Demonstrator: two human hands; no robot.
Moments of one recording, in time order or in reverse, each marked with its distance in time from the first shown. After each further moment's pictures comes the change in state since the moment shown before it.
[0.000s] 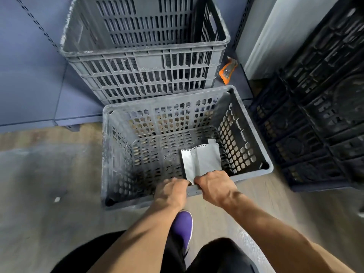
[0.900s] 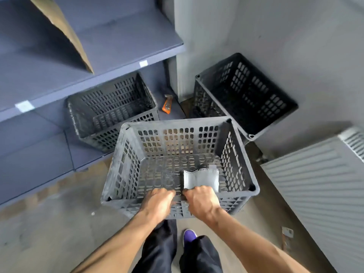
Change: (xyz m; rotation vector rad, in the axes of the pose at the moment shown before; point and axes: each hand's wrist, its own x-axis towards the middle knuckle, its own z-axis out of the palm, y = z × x) left_hand -0.377 0.145 -0.287 0.395 -0.058 0.418; right_hand -0.410 -0.042 -0.279 0.298 0.062 0.248
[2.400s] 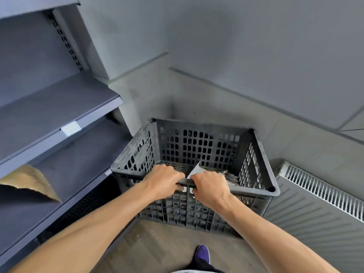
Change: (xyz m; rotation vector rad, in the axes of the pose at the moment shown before) left_hand 0.116 0.090 -0.357 0.541 0.324 0.655; right_hand -0.019 0.131 -0.276 0.126 0.455 0.486
